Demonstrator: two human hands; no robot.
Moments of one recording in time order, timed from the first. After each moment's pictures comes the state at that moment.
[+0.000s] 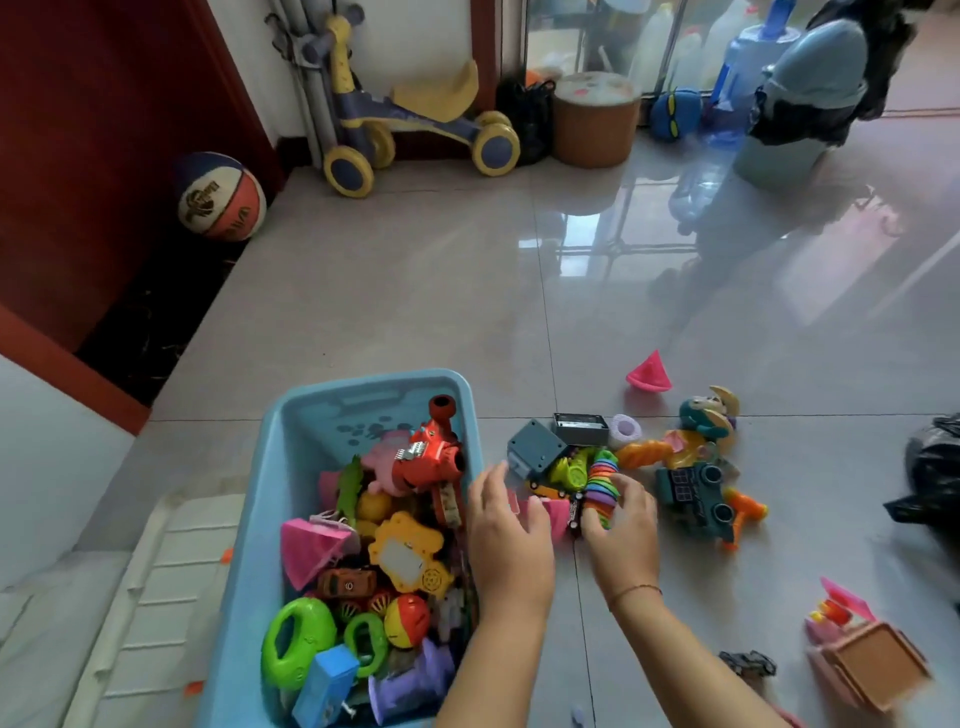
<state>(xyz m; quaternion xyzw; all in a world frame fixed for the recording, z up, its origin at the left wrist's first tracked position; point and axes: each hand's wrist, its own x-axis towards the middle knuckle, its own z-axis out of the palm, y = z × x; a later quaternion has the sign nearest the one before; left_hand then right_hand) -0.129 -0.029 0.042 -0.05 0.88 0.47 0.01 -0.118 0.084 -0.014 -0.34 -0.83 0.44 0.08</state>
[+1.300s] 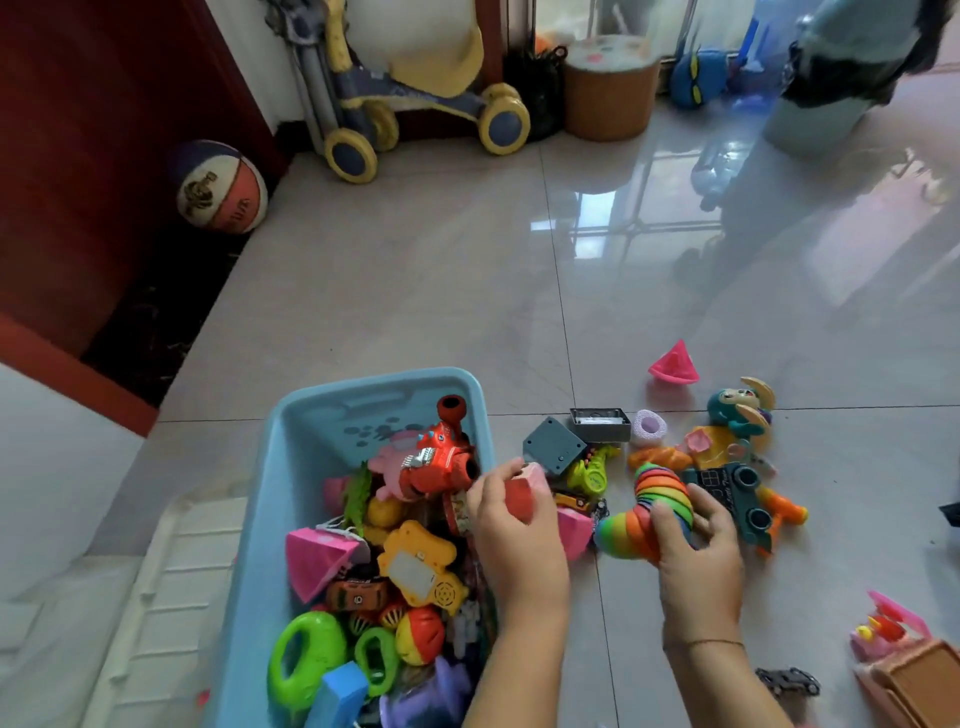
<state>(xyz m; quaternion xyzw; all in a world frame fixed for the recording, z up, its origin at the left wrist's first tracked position) -0.152 -0.007 0.030 -0.19 0.79 0.58 0.00 -0.107 0.102 0.002 -0.44 -0.61 0.62 0.19</state>
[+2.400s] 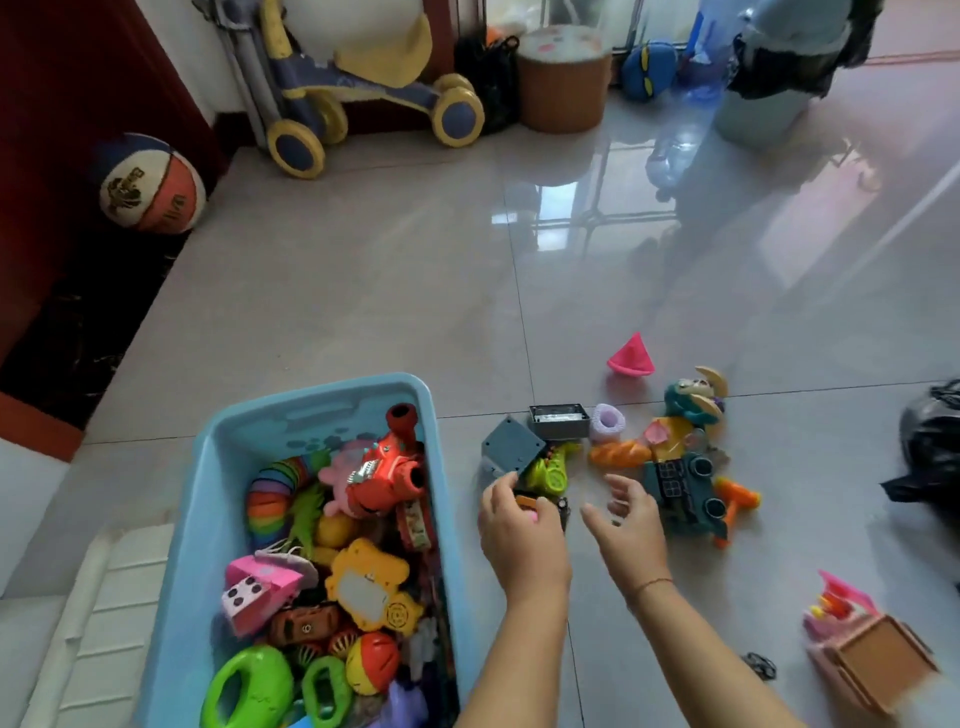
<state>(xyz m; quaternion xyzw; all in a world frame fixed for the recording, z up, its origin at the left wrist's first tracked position) -0.162 0.030 -0.022 -0.15 0.87 0.47 0.09 -0.132 0.128 -0.054 -0.37 -0.76 0.54 0.03</state>
